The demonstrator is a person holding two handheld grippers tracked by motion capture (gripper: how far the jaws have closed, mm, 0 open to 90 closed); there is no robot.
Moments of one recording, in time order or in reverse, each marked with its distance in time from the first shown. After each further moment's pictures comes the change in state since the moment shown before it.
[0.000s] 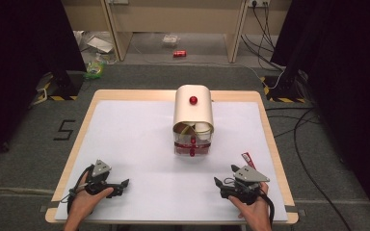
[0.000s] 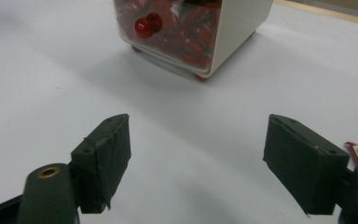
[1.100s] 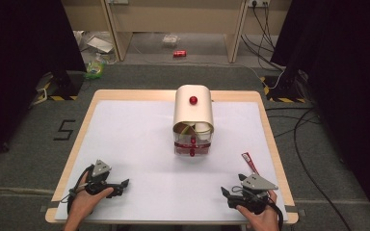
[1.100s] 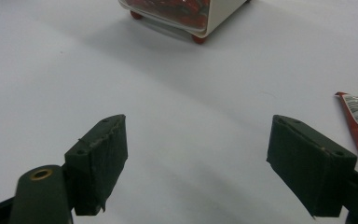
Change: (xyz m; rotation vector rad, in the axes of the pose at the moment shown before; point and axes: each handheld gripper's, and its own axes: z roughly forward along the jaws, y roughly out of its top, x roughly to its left) left arm 0.000 0.000 0.000 0.000 0.000 0.000; right arm -0.004 -0.021 -0.021 0.059 0.007 0.020
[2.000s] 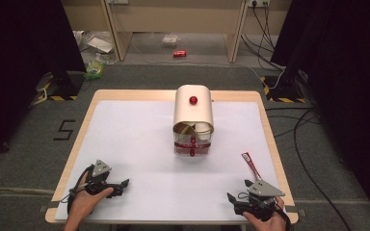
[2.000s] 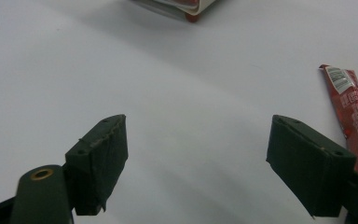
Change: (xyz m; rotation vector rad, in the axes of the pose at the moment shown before) left arm 0.000 0.000 0.000 0.000 0.001 0.001; right arm -0.004 -0.015 -0.016 0.031 -0.014 -0.003
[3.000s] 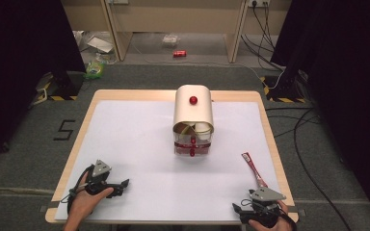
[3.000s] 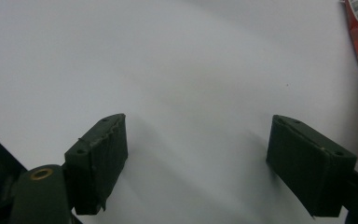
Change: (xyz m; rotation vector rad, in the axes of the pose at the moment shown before) left arm 0.000 0.000 0.000 0.000 0.001 0.001; right arm -0.008 -0.023 -0.005 0.139 0.025 -0.017
